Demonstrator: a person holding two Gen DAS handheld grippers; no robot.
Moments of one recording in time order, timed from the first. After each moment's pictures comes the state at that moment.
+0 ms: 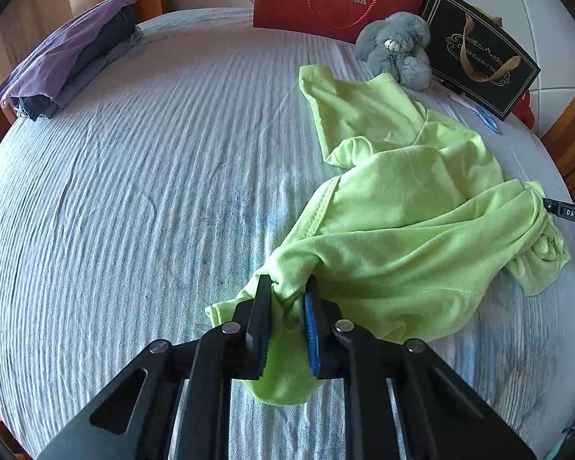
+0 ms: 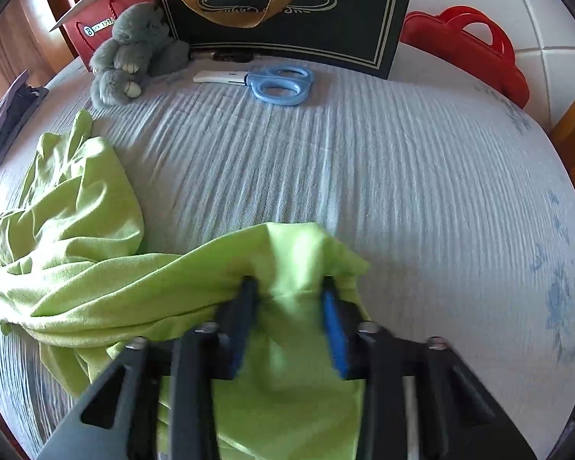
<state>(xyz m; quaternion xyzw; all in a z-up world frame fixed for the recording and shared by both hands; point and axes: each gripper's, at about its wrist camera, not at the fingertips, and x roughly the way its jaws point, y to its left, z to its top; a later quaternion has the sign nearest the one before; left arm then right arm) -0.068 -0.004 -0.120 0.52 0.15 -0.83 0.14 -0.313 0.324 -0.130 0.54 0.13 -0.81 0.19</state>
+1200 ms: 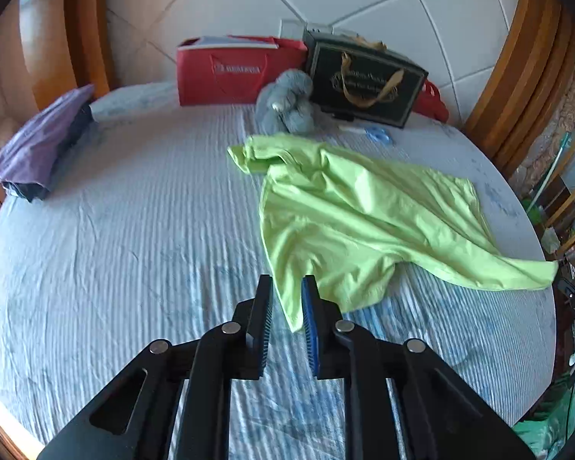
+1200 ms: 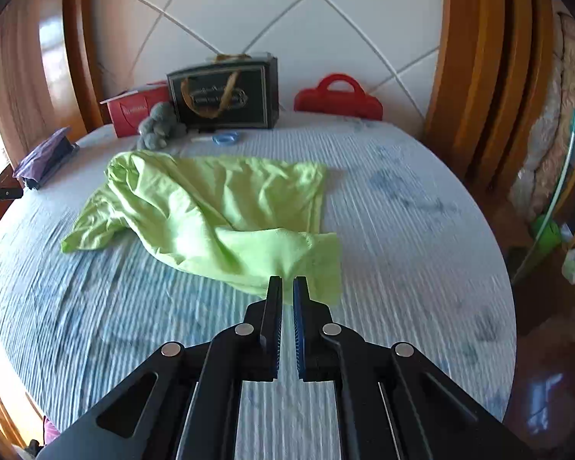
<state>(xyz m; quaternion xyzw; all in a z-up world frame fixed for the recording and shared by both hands) -0.029 0.063 -0.021 0.48 0.09 -0.87 0.03 -0.029 0.513 -0.032 0.40 0.06 -0.91 0.12</state>
